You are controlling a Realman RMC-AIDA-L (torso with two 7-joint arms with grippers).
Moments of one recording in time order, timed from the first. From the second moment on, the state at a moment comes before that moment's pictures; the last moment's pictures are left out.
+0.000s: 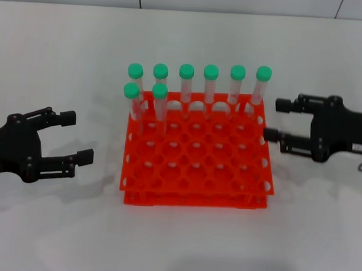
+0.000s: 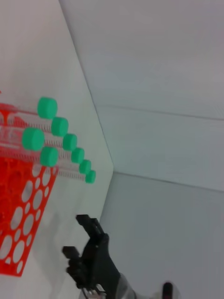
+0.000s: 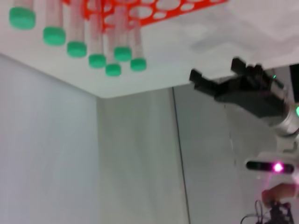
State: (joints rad) left arm -0.25 -1.99 0.81 0.75 1.77 1.68 -1.27; right arm 0.39 1.99 -1.21 -0.77 -1.51 -1.39 1.24
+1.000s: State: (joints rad) left arm -0.30 -1.97 0.81 0.76 1.86 1.73 -1.29; right arm 0.40 2.01 -1.21 -0.71 -1.55 -1.35 1.22
